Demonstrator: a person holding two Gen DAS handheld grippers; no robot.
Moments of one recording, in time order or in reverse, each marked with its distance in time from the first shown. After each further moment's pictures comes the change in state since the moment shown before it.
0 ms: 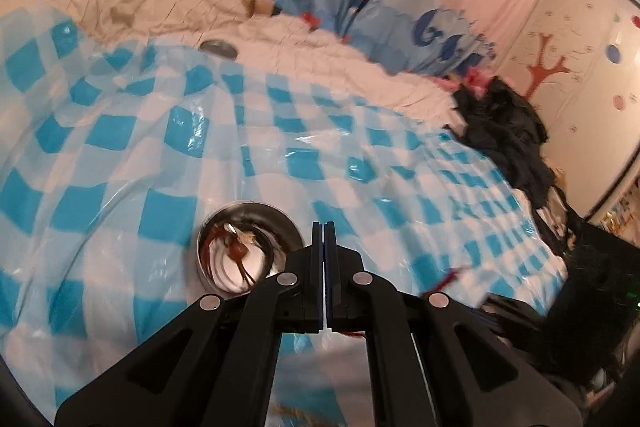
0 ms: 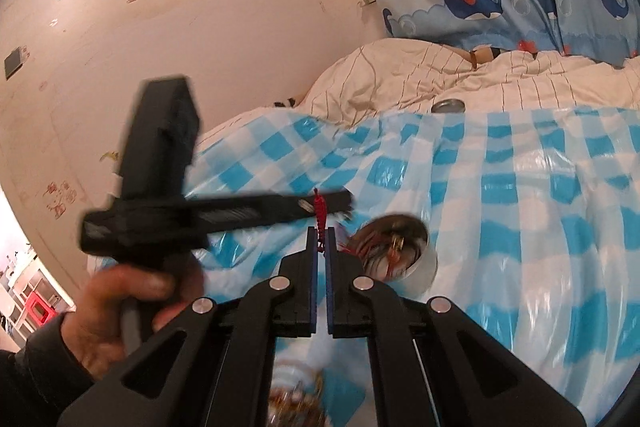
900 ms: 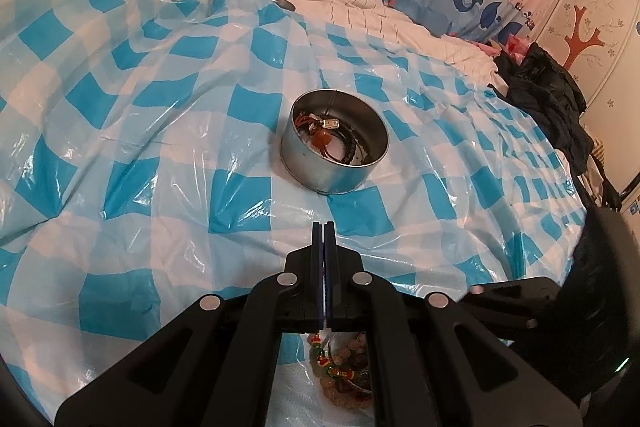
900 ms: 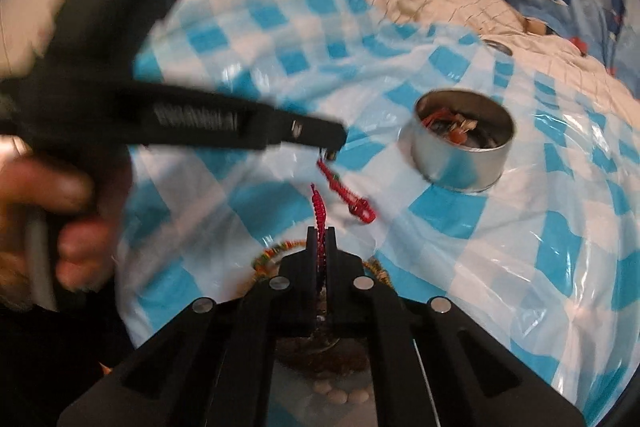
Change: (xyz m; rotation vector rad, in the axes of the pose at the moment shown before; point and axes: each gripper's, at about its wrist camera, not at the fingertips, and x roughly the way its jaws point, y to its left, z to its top) left arm -0.049 0.034 -0.098 0.001 0.070 0.126; right arm 0.037 0.065 -0.099 -0.244 0.325 -0.060
